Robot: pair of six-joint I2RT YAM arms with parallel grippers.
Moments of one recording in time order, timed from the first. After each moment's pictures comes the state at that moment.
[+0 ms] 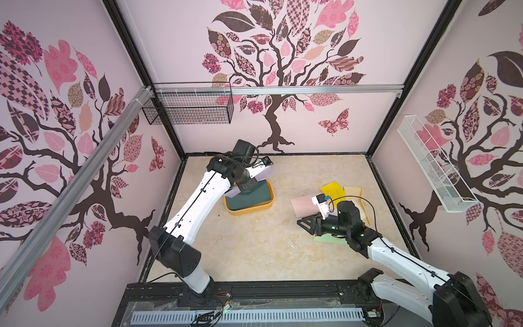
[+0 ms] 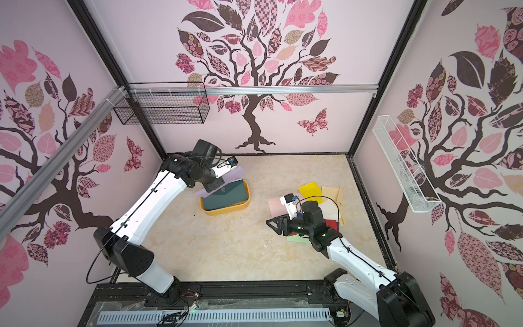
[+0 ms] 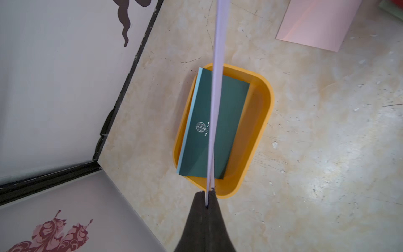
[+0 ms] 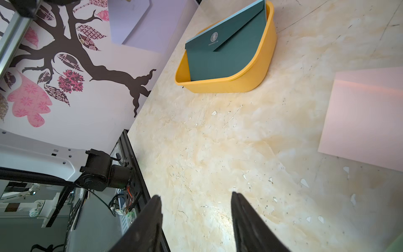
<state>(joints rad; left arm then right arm) -0.44 1.68 1.83 -1.18 -0.13 0.68 0.48 1.00 0.46 0.07 -0.63 0.50</state>
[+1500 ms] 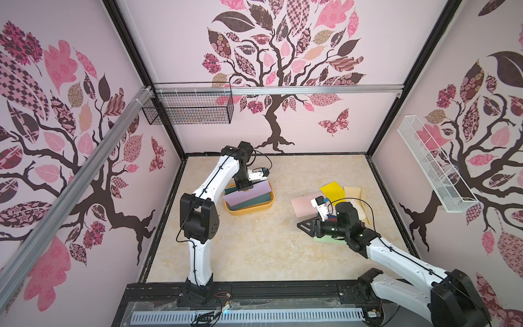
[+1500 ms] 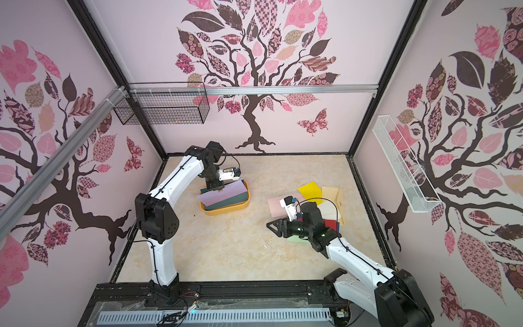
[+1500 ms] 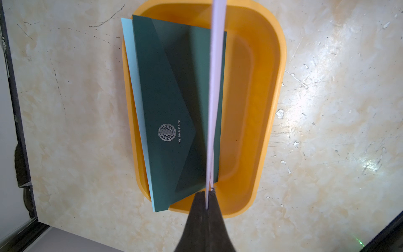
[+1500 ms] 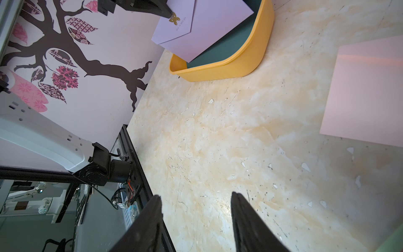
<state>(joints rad) -0.33 2.02 1.98 -1.35 0.02 0.96 0.48 1.02 0.45 0.05 -0.64 0.52</state>
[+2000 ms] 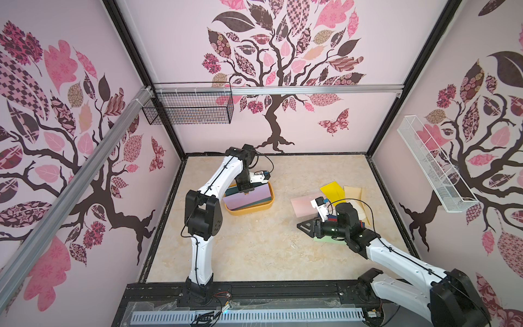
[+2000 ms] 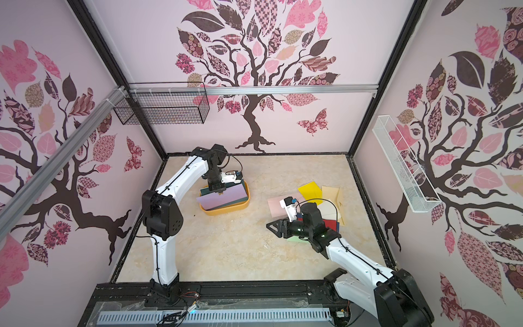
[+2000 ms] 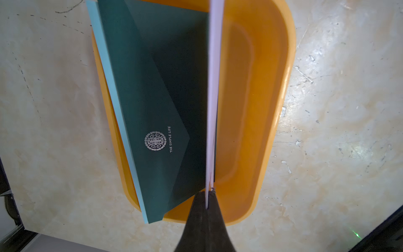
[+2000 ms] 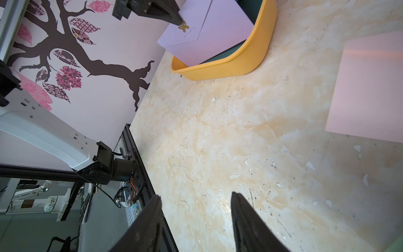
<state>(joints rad) -0.35 2.11 2.01 -1.37 -0.02 0.95 0.48 1.02 0.43 0.08 -0.66 0.53</state>
